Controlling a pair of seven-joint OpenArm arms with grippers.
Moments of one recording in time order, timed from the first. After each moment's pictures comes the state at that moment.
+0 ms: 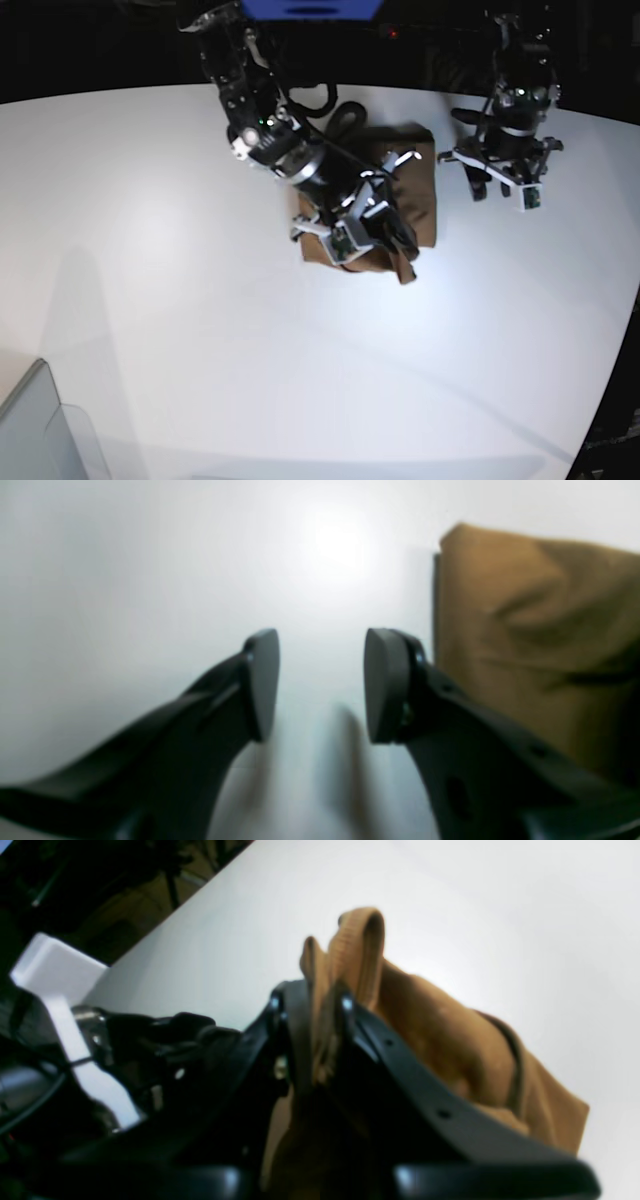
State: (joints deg) left arm 22.6 -7.4 -10.2 104.0 -13.0 0.3 30.7; right arm -7.3 -6.6 -24.6 98.6 8.7 17.5 -25.3
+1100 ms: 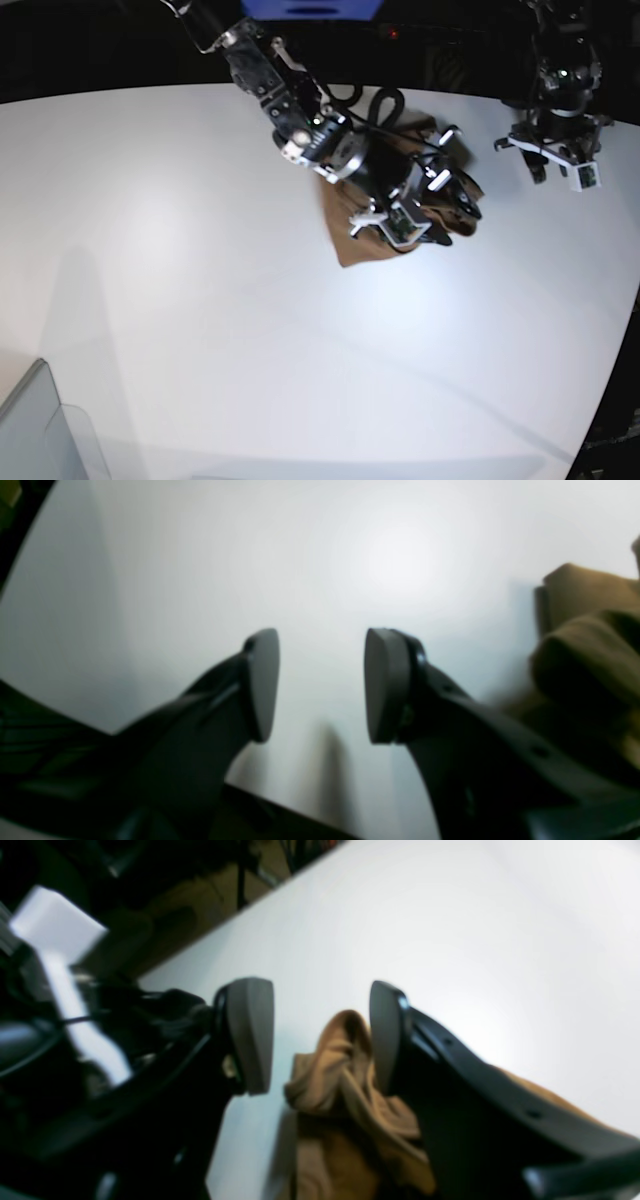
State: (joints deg) left arm 27.0 -9.6 -20.4 105.9 -12.8 0.1 30.8; right arm -3.2 -5.2 -34.3 91.2 9.0 17.6 -14.7
